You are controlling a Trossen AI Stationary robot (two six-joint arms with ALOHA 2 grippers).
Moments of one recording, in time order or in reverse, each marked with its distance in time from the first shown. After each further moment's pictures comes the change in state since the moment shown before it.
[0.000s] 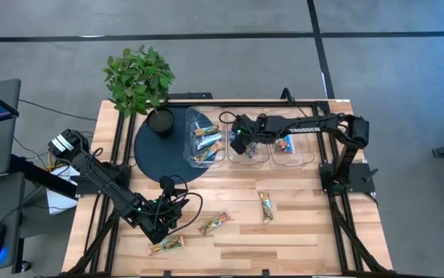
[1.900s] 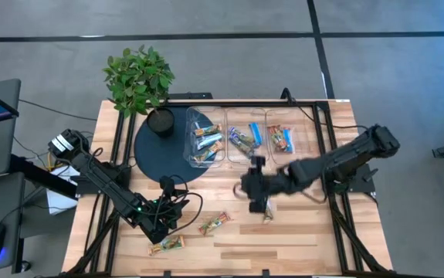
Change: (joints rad) left arm 0.000 0.000 0.000 0.006 0.011 -0.010; right arm 0.628 -0.241 0.002 -0.043 0.054 -0.230
